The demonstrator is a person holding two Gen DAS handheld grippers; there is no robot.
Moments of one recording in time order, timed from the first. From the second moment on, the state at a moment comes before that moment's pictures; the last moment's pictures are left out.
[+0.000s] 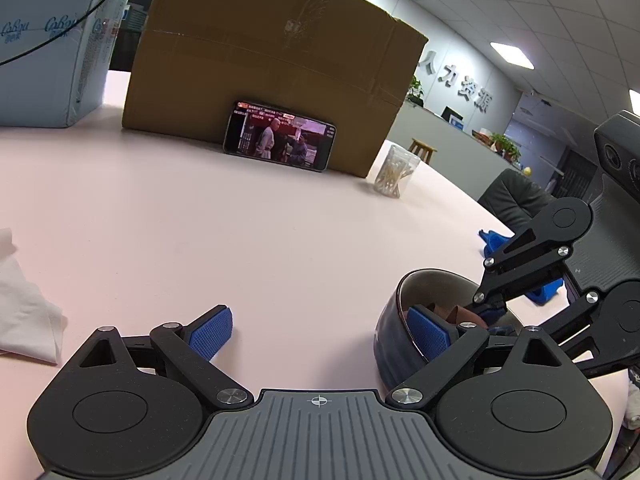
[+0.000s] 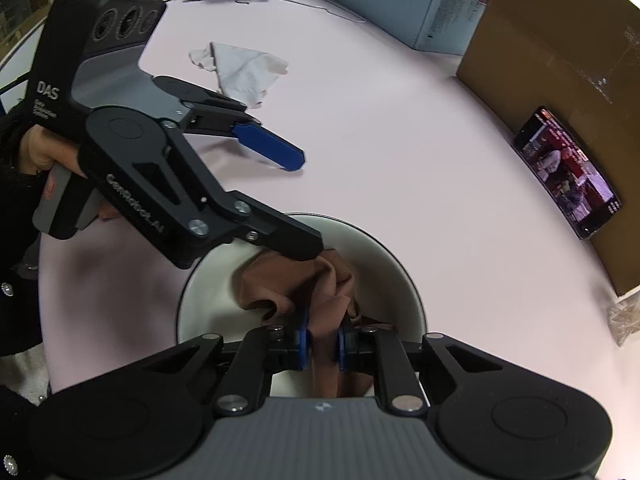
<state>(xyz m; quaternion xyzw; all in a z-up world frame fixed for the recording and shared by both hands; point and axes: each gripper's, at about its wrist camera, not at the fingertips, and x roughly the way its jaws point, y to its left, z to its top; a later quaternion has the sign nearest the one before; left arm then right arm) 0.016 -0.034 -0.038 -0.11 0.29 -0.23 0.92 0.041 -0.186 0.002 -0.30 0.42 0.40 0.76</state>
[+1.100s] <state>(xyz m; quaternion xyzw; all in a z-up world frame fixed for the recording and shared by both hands) 0.017 -0.034 -0.037 -0.11 0.29 -0.23 0.92 0.048 -0.180 0.000 -0.31 0.41 0.39 0.77</state>
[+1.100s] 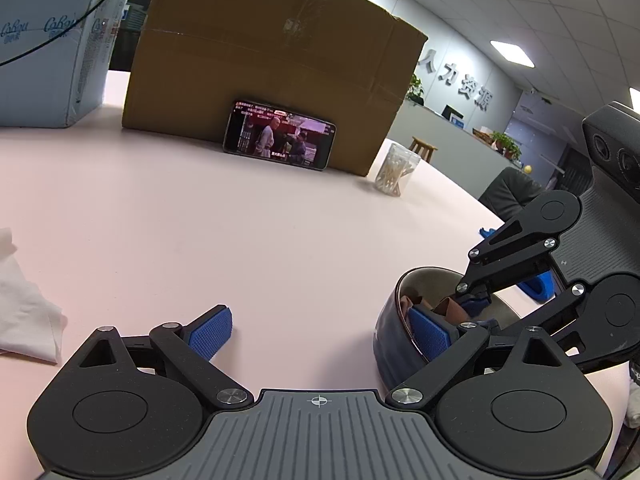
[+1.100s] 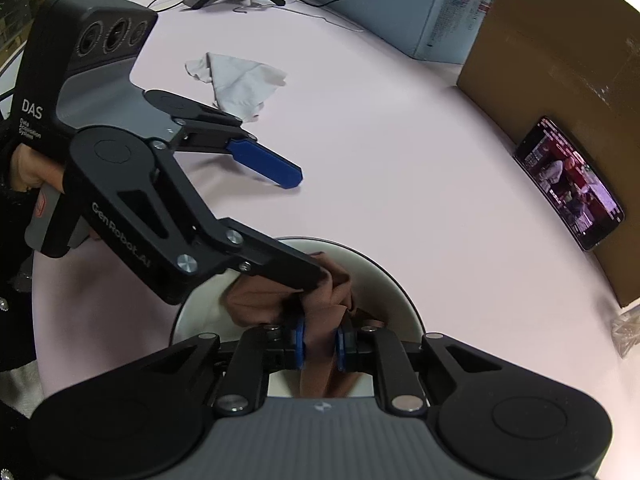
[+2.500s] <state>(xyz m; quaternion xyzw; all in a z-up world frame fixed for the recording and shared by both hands) 0.015 -0.034 -0.037 -0.11 0.29 -0.23 0.92 0.039 -0.176 -0.002 -0.31 0.40 0.40 0.76</state>
